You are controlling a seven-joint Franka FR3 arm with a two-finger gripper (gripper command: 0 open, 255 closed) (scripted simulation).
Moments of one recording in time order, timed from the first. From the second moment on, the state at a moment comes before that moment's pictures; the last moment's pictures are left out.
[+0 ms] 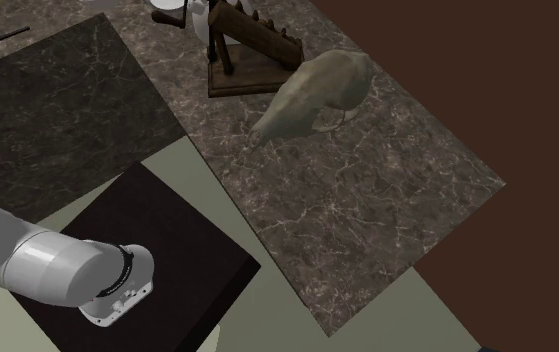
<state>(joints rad) 0.37 0.11 0.09 -1.57 -0.02 1.83 0.74</state>
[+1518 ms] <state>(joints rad) 0.46 0.28 0.14 -1.54 -0.07 1.96 0.91</state>
